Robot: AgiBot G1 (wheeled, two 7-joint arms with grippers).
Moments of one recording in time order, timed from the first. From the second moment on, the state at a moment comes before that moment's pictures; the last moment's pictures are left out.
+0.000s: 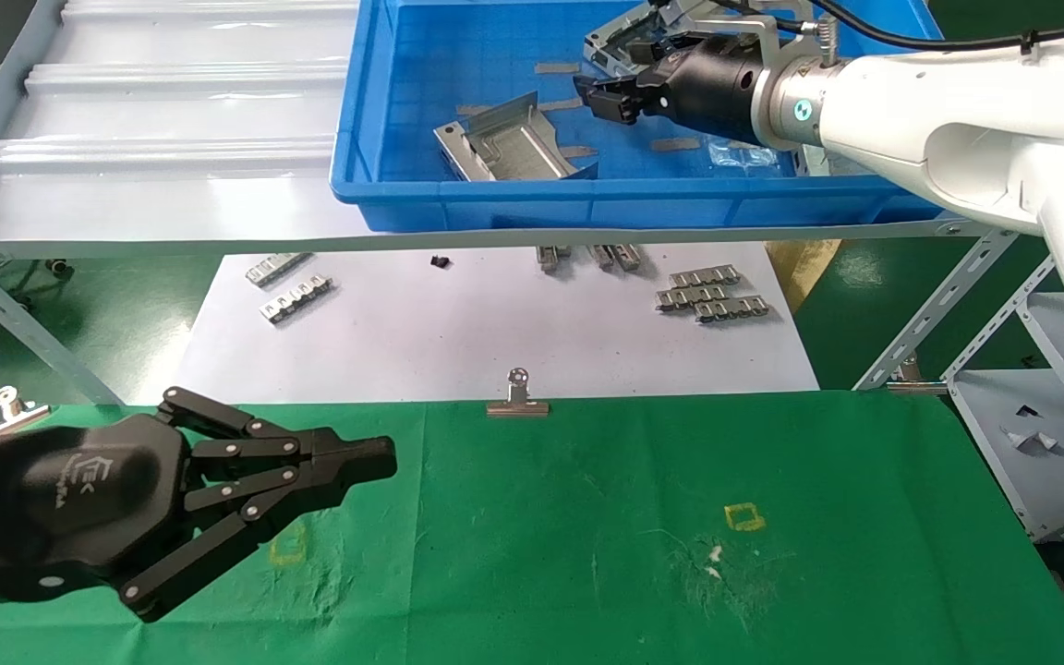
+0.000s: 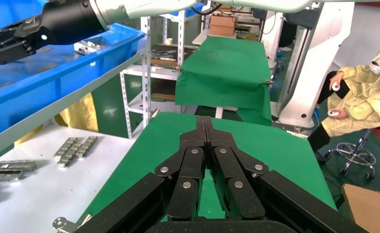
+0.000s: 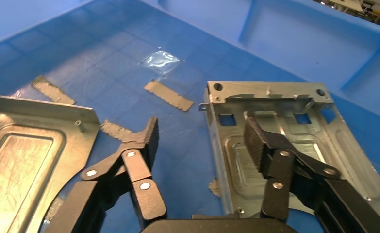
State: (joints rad) left arm -1.07 0.56 0.39 -1.21 0.63 1.41 -0.12; right arm 1.92 -1.36 -0.62 0.16 -1.41 -0.66 0.10
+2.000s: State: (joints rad) left arm -1.07 0.56 0.39 -1.21 0.63 1.41 -0.12; right arm 2.20 -1.12 -0.83 0.26 -1.30 -1.54 -0.10
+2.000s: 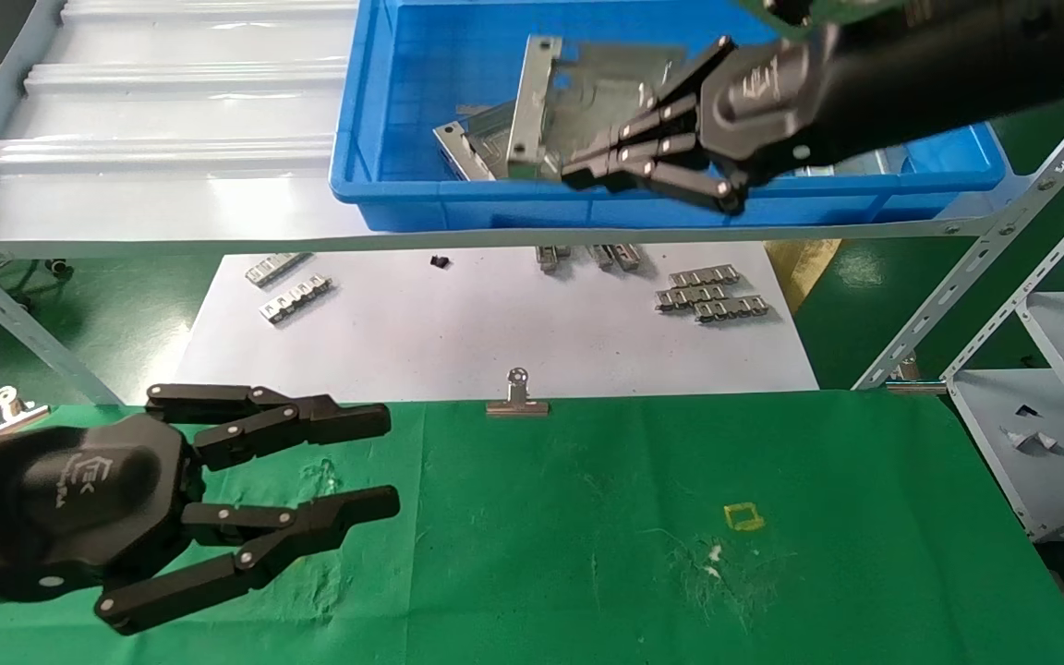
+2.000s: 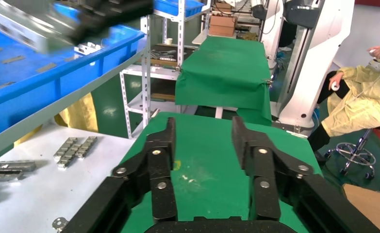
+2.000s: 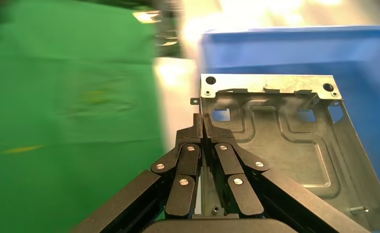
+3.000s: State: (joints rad) left arm -1.07 0.56 0.39 -1.21 0.63 1.41 -0.12; right arm 1.97 -0.73 -1.40 0.74 -0.94 -1.58 -0.05
